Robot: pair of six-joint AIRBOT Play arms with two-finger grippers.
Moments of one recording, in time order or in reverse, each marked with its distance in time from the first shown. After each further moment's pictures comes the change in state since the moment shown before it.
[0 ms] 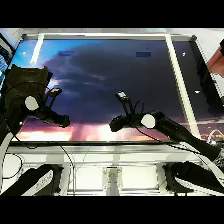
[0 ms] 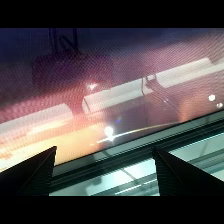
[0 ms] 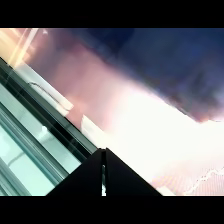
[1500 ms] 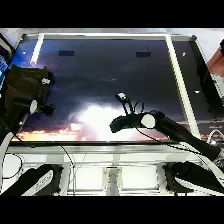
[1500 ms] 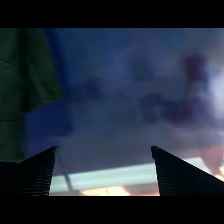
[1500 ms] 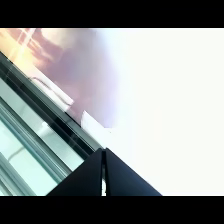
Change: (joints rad) left arm 0.007 -0.001 0.000 0.558 0.339 -0.148; right arm 0.000 0.000 0.001 -0.001 0.020 -0.001
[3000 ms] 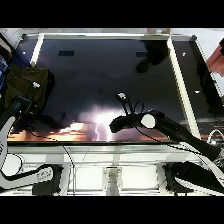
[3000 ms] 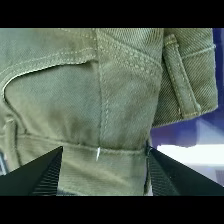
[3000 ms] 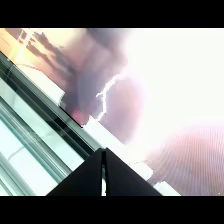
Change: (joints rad) left arm 0.278 -0.327 0.031 0.451 0.279 -0.088; right arm 0.000 0.000 0.000 0.000 0.001 0.000
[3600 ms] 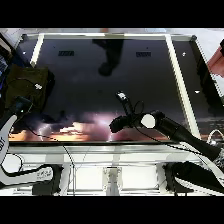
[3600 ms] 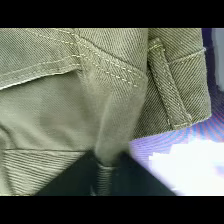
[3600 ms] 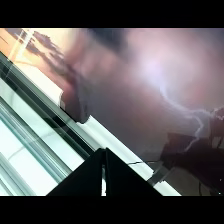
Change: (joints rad) left arm 0.009 -0.042 0.003 0.008 0.022 0.018; right arm 0.000 0.000 0.000 0.000 0.000 0.002
